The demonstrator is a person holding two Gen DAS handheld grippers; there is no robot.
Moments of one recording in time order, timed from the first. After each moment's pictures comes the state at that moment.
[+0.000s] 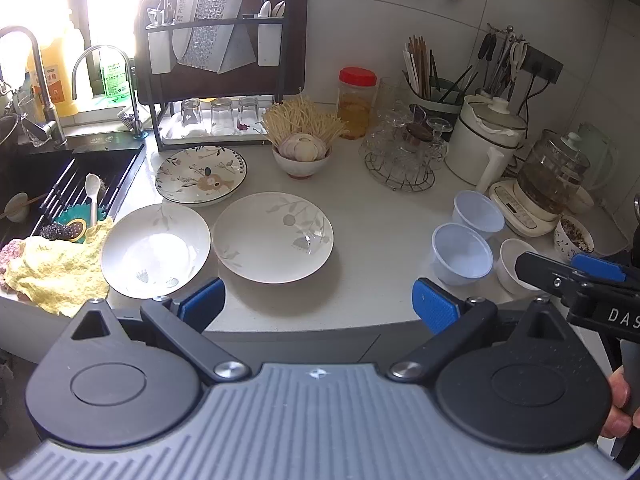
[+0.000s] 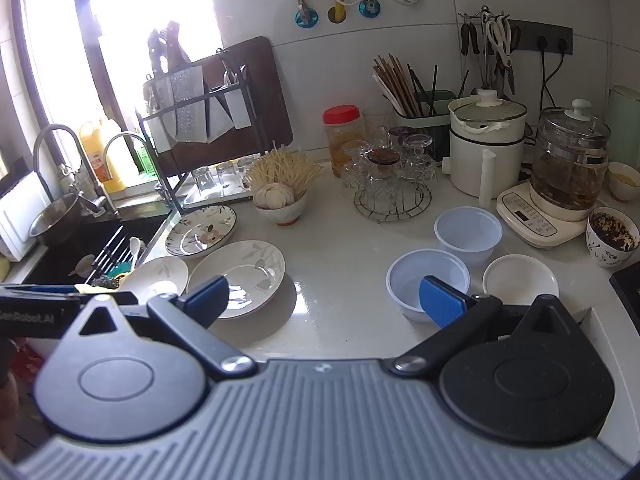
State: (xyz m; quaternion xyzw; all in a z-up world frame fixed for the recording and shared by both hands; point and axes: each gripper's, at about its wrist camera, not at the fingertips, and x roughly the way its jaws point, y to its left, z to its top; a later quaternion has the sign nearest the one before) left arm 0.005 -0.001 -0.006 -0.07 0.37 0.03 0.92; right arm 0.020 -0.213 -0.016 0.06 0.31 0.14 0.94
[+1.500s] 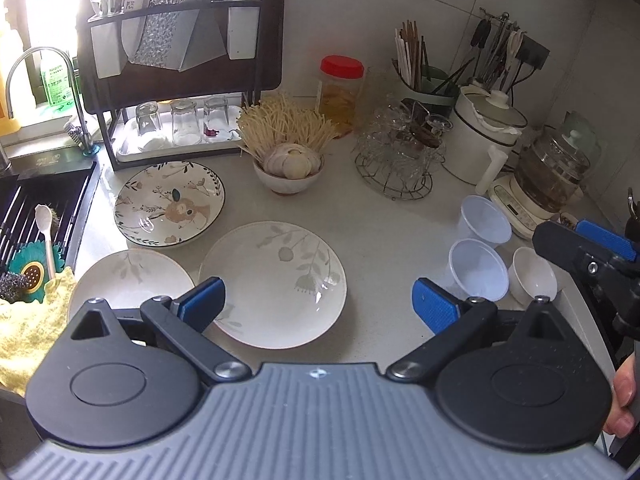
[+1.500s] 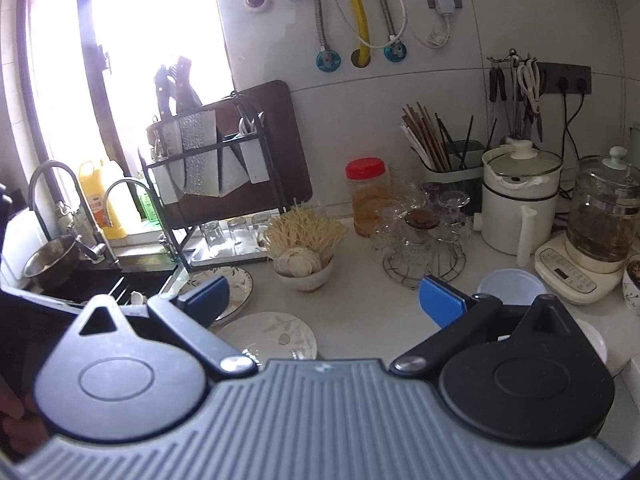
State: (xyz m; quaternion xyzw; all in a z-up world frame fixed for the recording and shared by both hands) left arm 0.127 0.075 -0.027 -0.07 0.40 -0.05 0.91; right arm 0.073 -0.148 -0.008 0.07 0.24 0.14 0.96
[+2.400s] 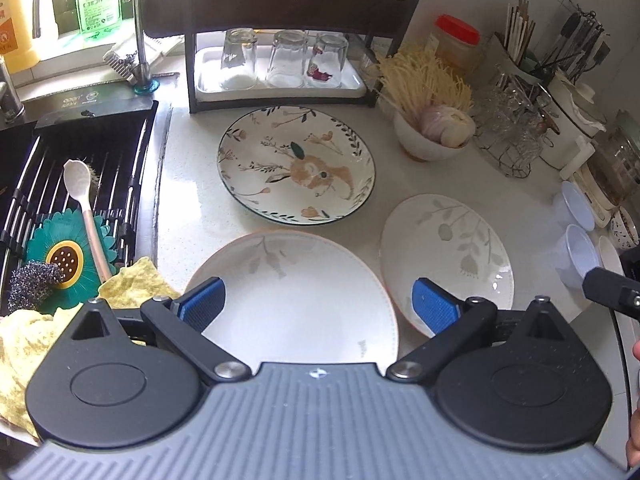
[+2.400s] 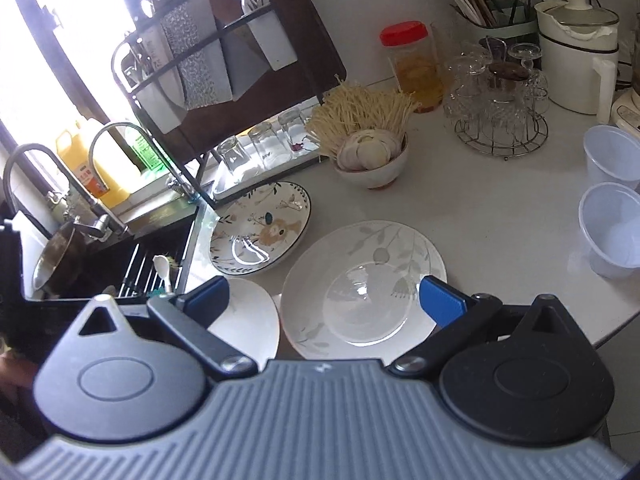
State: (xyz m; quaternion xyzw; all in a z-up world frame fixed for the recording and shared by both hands) left arm 0.200 0.285 -0.118 -0.09 0.47 -0.05 0.87; right arm 0.130 -0.010 -0.076 0.15 0.39 0.12 0.90
